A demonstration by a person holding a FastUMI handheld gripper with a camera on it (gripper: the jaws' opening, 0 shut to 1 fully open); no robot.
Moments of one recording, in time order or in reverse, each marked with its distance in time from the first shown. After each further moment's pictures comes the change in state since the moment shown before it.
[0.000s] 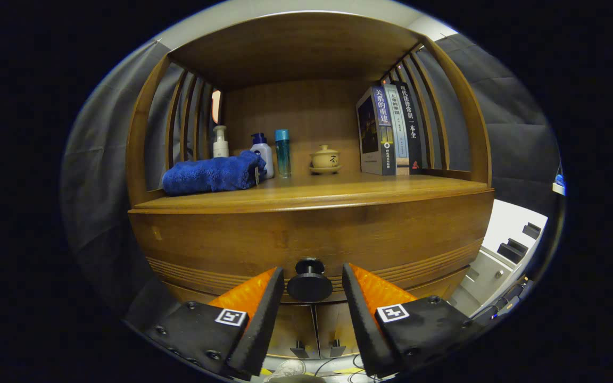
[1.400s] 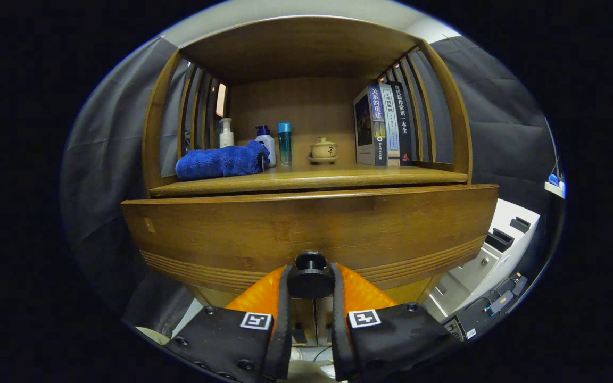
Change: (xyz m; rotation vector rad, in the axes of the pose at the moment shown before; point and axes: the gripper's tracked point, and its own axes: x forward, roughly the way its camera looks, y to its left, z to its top) arm -0.053 0.004 -0.018 -0.013 0.028 -0.029
